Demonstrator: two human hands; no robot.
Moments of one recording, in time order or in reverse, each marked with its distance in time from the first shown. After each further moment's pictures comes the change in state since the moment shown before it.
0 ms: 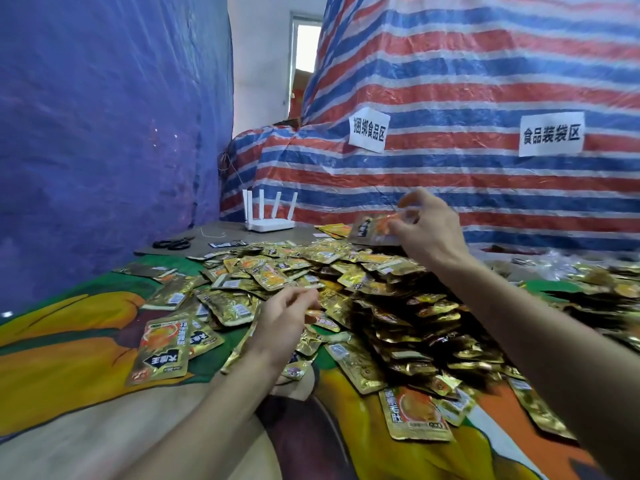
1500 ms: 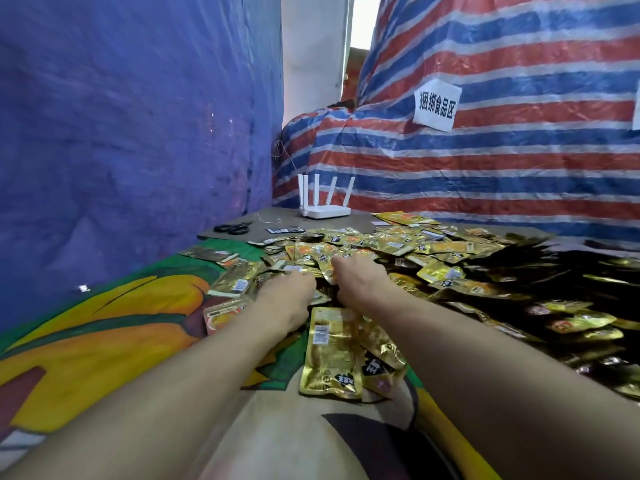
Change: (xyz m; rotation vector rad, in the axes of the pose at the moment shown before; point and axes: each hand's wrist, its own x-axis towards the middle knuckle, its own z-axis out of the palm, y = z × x) left_hand 0.105 -0.031 -0.100 1.611 -0.141 0.083; right_hand -0.012 -0.032 0.236 -0.624 -0.586 -0.336
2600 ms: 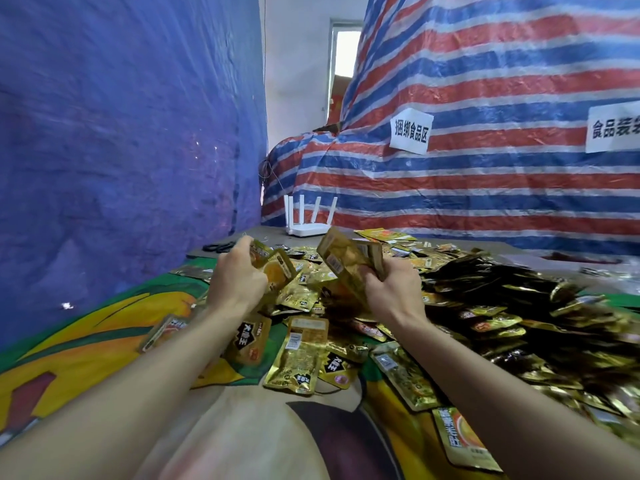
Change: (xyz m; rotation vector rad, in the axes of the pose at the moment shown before) left_hand -0.039 -0.006 -0.052 -0.667 0.694 -0.246; right_hand -0.102 0.051 -0.049 0.873 0.501 0.292
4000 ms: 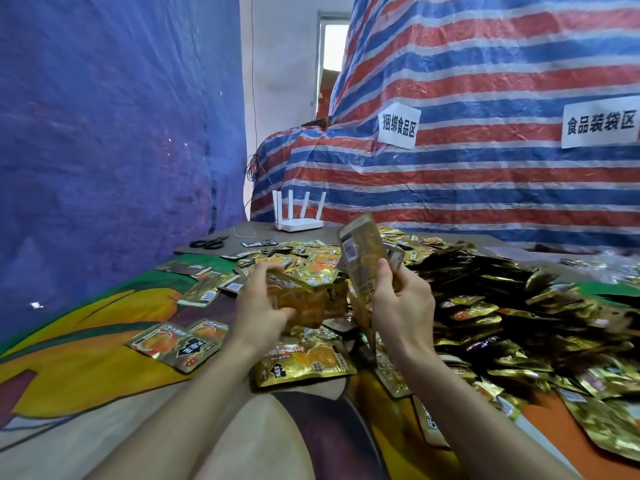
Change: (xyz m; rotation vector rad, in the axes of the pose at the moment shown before) left_hand -0.062 0.012 0.025 -0.466 -0.261 -0.052; right_hand -0.047 0.004 -0.024 0.303 0.176 0.046
